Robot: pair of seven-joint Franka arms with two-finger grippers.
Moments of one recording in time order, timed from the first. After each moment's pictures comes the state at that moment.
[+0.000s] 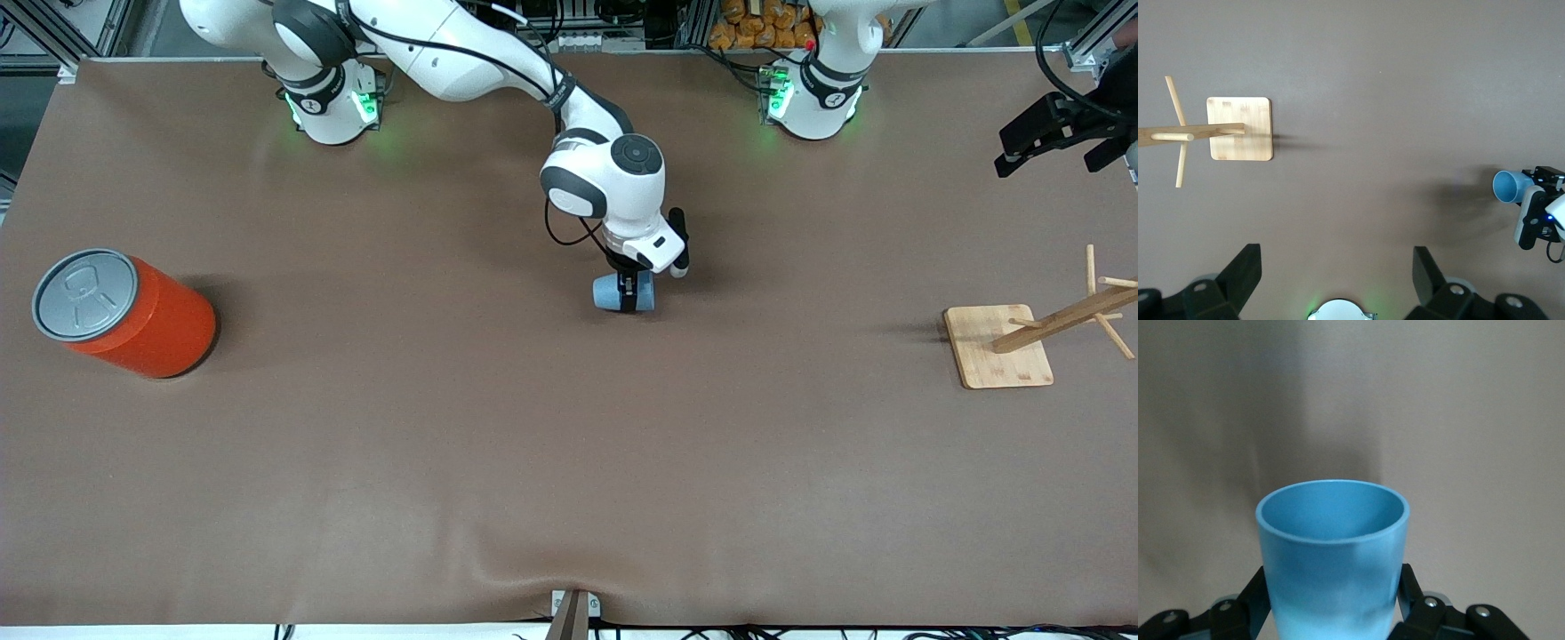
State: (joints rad) left arm 0.15 -0.08 -0.21 -1.47 0.00 1.38 -0.10; right arm 0.87 0.88 0.15 -1.32 -0.31 2.27 -0.43
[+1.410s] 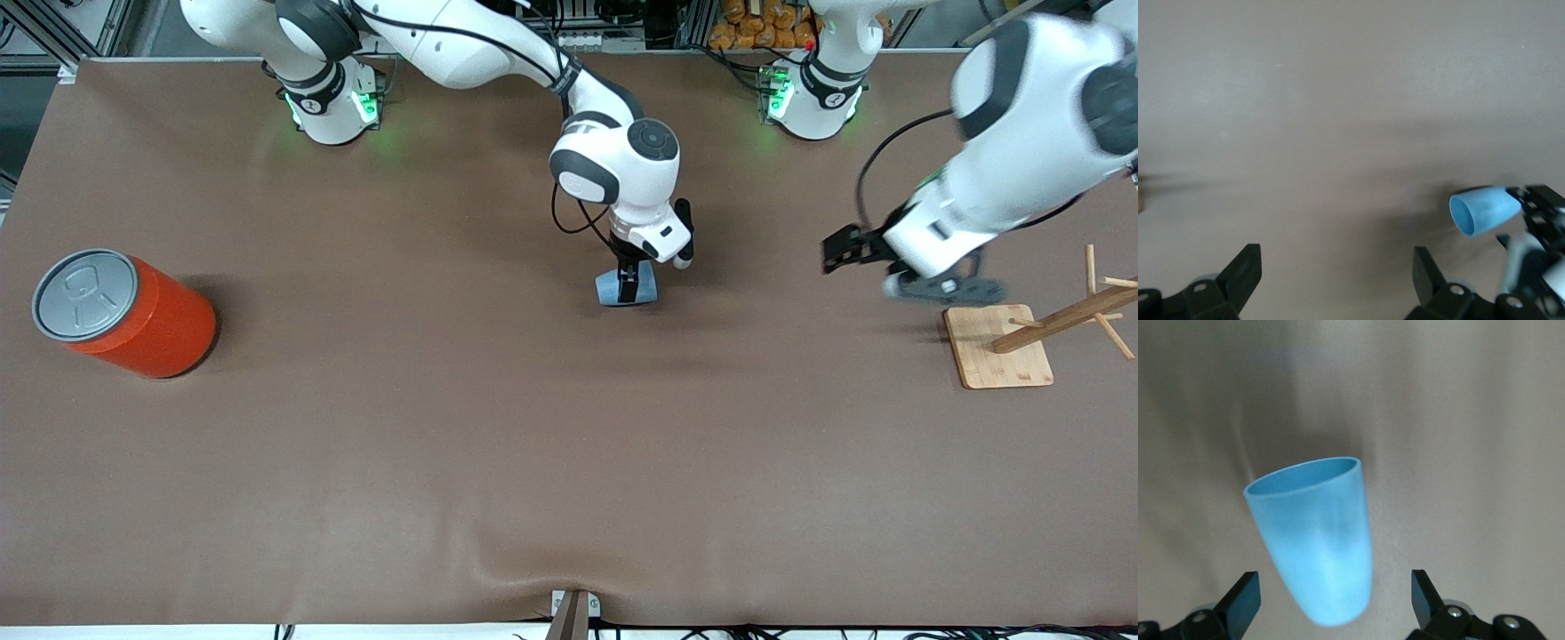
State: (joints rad) left arm 0.13 0.03 -0.37 -1.93 -0.13 1.94 -0.11; right arm 0.89 0.83 0.16 -1.27 -0.32 2.10 -0.38
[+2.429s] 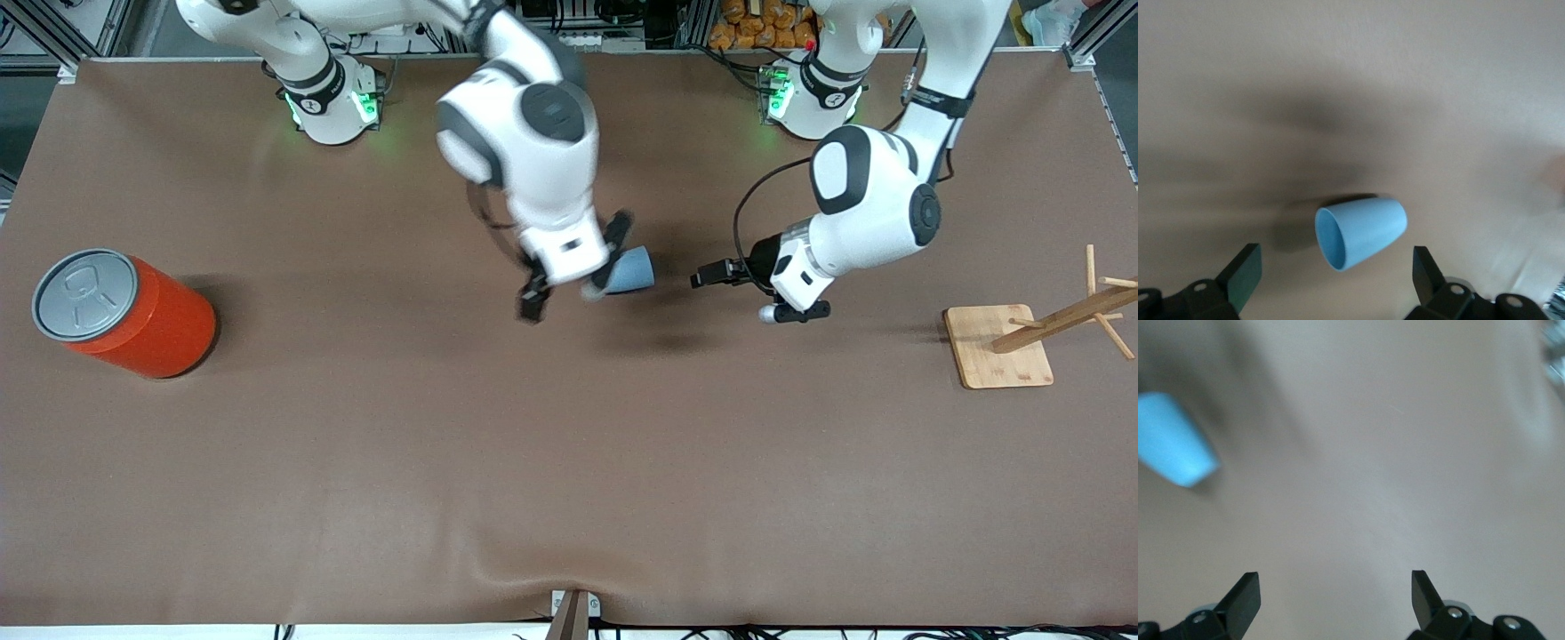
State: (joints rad) left arm 0.12 0.17 -0.53 -2.26 -0.78 2.36 -0.10; right arm 0.59 0.56 0.13 -1.25 -0.22 1.83 -0.36
